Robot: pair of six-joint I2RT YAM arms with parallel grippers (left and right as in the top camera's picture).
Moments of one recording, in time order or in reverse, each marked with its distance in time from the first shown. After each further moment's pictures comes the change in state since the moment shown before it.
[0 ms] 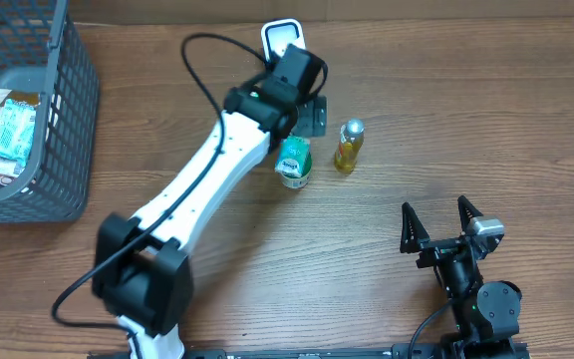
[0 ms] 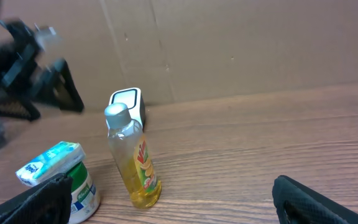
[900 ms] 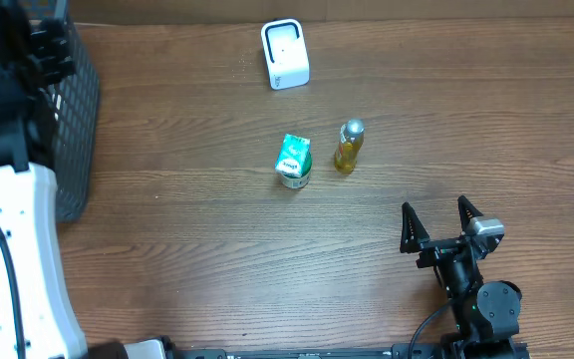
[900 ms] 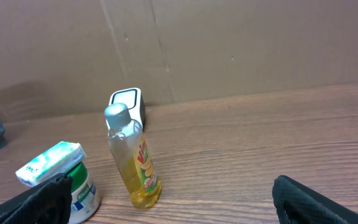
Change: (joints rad) left arm 0.748 -0.415 0.041 0.127 -0.200 0.573; right arm 0.000 0.000 0.000 0.000 0.000 0.000
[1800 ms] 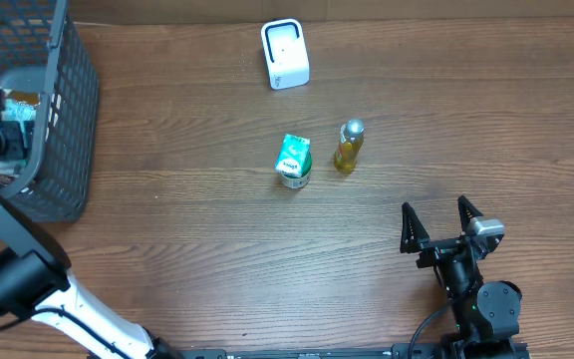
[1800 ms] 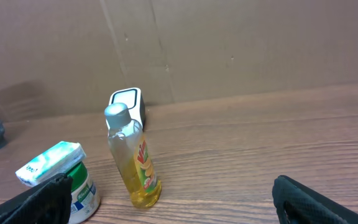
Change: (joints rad) left arm 0.444 0.615 0.000 0.009 0.409 0.380; right arm 0.000 0.000 0.000 0.000 0.000 0.000
